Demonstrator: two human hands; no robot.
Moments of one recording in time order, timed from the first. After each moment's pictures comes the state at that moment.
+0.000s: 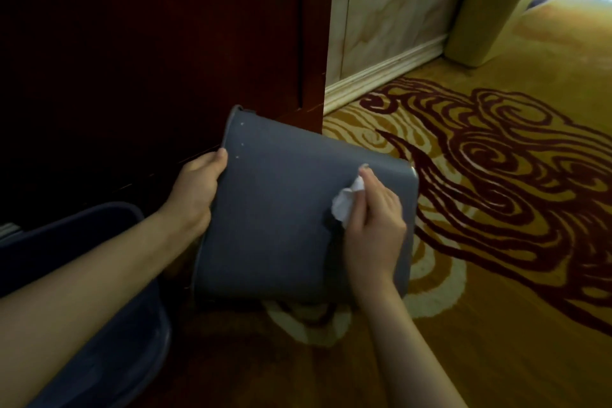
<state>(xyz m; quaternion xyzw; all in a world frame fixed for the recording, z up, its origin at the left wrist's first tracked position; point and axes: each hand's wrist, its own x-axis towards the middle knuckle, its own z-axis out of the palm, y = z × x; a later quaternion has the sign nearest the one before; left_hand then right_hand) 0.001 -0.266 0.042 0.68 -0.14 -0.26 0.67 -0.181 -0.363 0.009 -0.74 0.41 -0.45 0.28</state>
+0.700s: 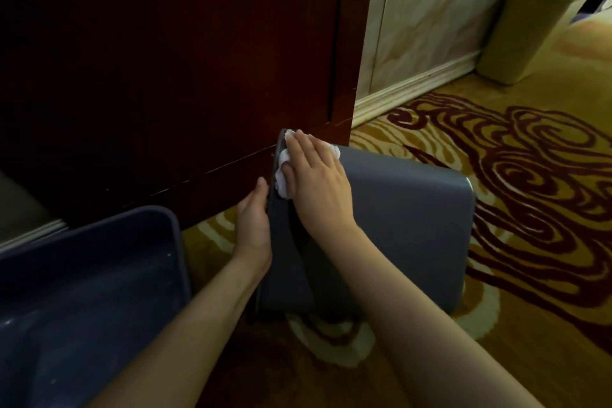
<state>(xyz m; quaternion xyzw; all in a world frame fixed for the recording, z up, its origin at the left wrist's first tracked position) -0.036 -0.272 0.015 0.59 -0.08 -0.24 0.77 -0.076 -0.362 0.038 -0.93 0.19 -0.29 0.09</state>
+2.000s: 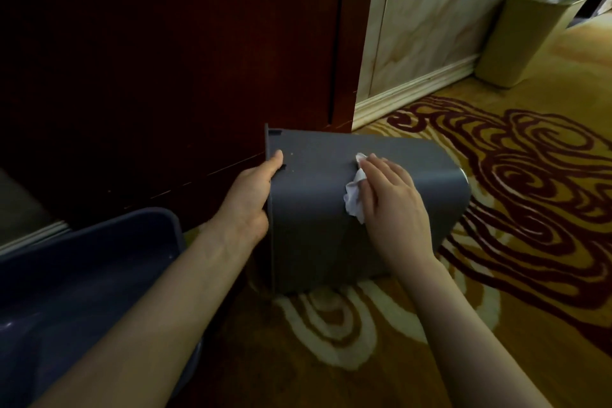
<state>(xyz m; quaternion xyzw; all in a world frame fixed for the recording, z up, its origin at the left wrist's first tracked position) -0.020 -0.280 0.064 0.59 -0.06 -0.34 0.73 -0.154 -0.392 0.043 -0.90 0.30 -0.28 0.13</state>
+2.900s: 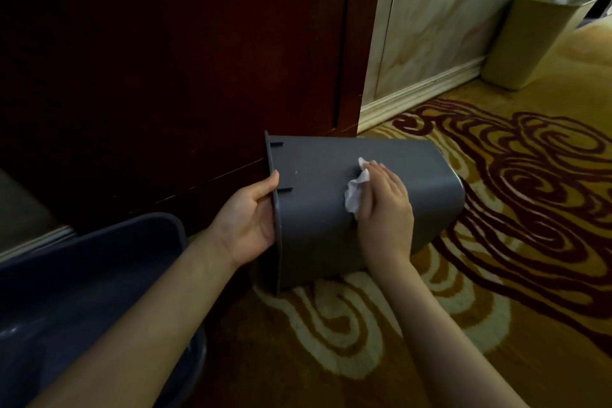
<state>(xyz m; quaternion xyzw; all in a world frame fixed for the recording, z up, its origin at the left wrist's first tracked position) -0.006 -0.255 0.047 0.48 -0.08 -0.51 0.71 -0.130 -0.384 0.024 -0.82 0.33 -0.39 0.25</state>
